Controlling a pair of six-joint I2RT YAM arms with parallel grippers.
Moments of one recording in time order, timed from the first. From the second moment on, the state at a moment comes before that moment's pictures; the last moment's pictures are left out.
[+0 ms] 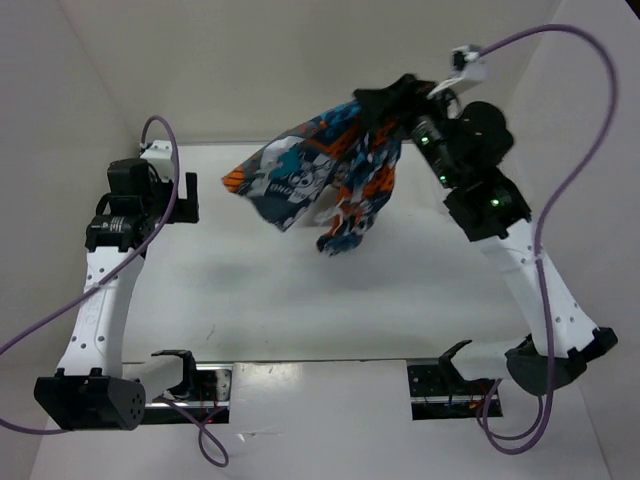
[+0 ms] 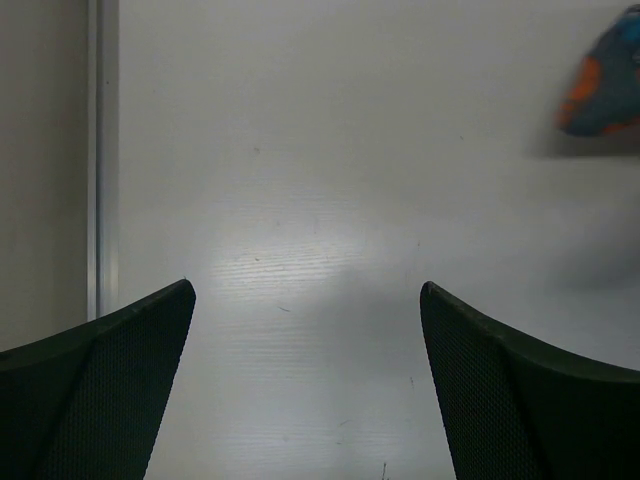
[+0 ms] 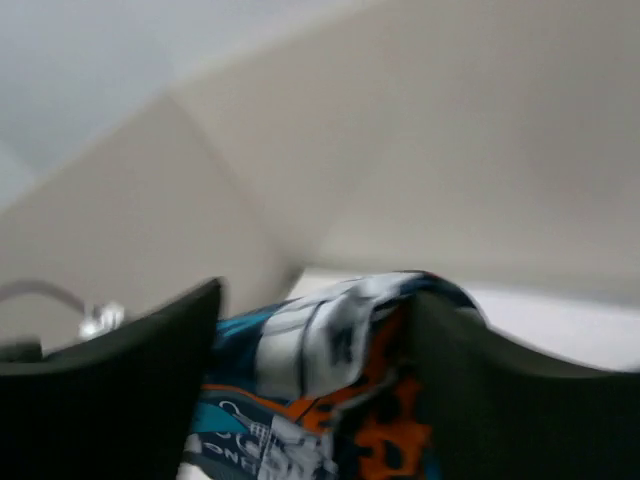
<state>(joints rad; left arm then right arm) 0.05 1.12 1.23 -0.68 0.01 0.07 0.53 1.30 1.76 -0.21 0.13 0.43</state>
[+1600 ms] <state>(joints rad) -0.12 1.21 0.76 -0.58 -0.08 0.07 0.99 2.08 1.49 -0.37 0.43 0.48</state>
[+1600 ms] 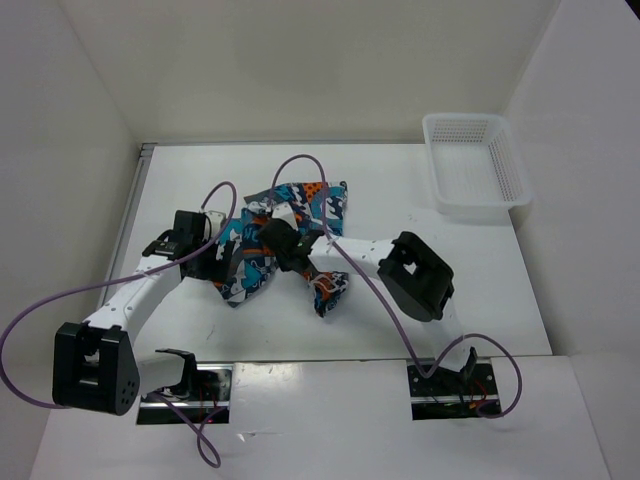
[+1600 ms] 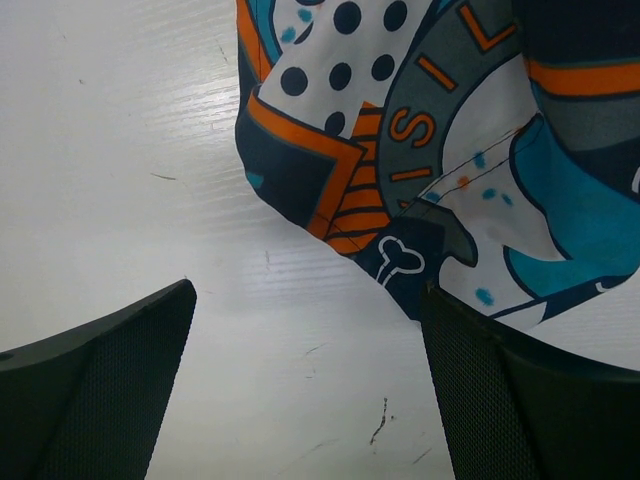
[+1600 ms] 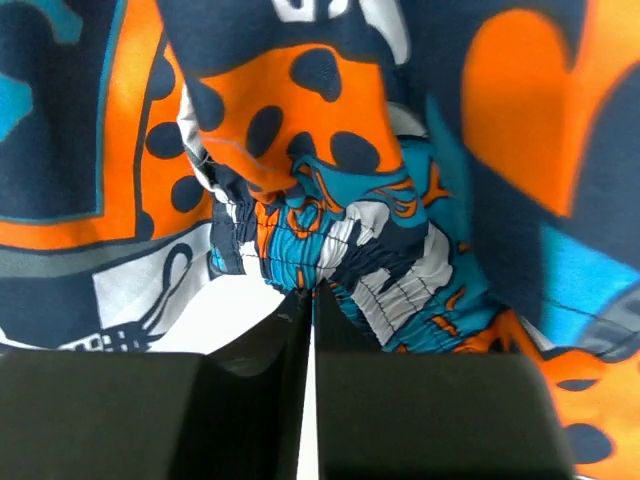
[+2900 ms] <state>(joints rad) -0.14 1.20 0.77 -0.59 -0.08 0.07 0.84 2.00 1.21 0.04 -0.17 0.85</state>
